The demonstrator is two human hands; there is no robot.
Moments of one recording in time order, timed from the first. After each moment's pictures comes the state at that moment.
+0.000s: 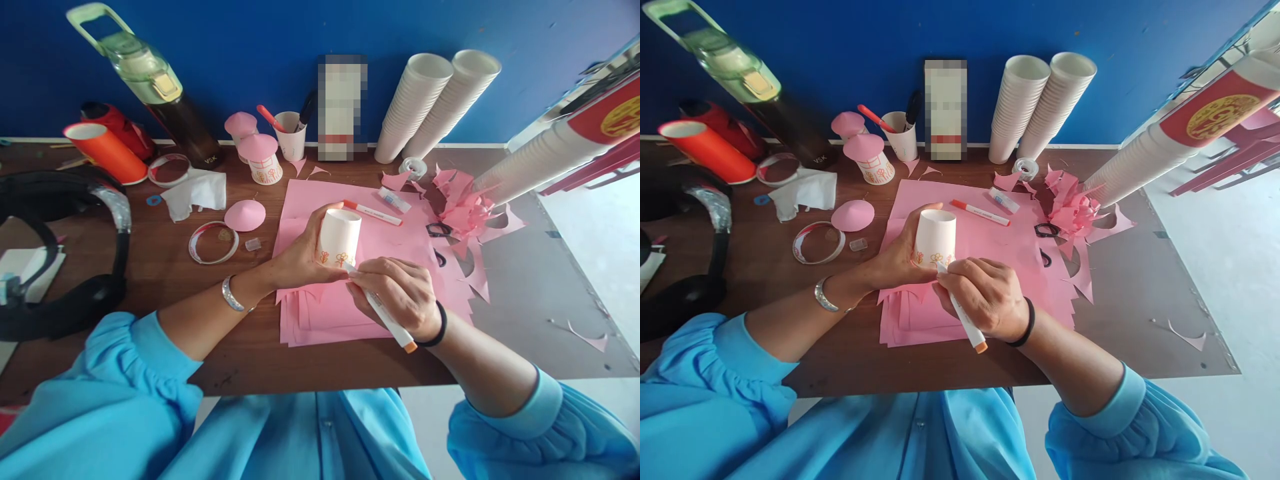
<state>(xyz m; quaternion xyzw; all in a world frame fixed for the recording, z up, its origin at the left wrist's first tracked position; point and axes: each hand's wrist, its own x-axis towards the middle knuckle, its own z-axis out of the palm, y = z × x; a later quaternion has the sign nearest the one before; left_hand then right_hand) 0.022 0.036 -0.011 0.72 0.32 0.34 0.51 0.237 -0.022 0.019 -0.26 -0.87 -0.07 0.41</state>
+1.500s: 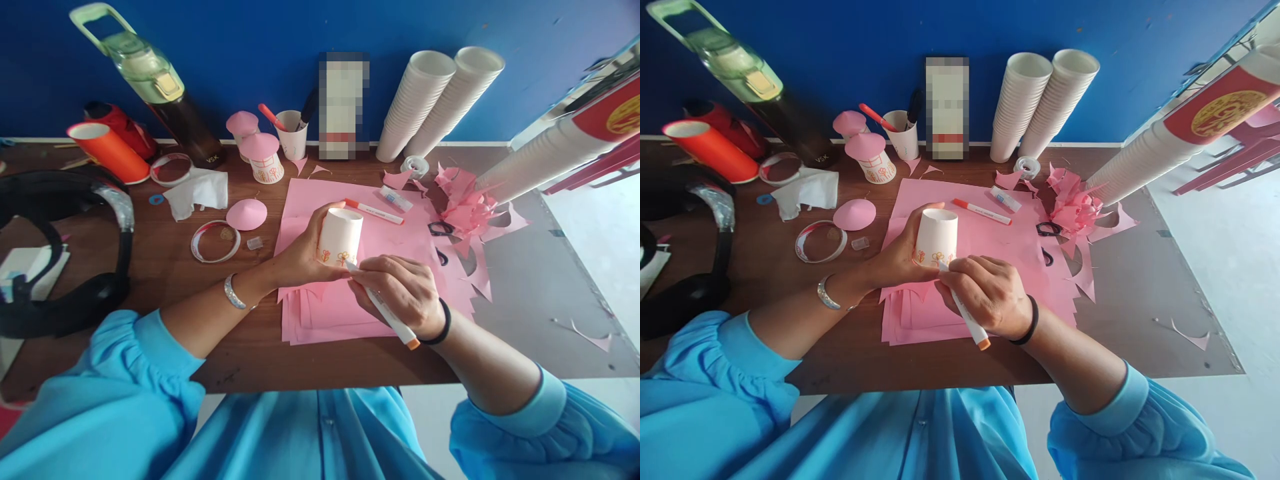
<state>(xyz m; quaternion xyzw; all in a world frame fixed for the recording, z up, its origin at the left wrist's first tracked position) 0.021 0.035 -0.012 0.72 0.32 0.33 0.52 0.240 -0.021 0.022 -0.25 -0.88 -0.06 0.40</state>
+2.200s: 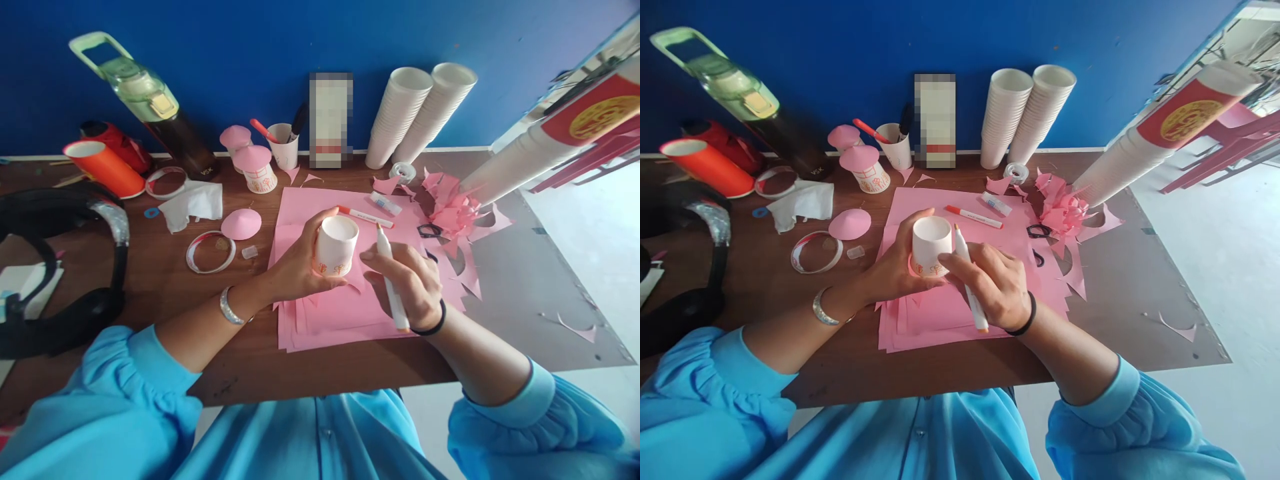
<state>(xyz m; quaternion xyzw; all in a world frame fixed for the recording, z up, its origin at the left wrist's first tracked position) 0.020 0.028 -0.006 0.75 0.32 0.34 0.46 0.251 -0.015 0.019 -0.30 -0.84 -0.11 0.44</state>
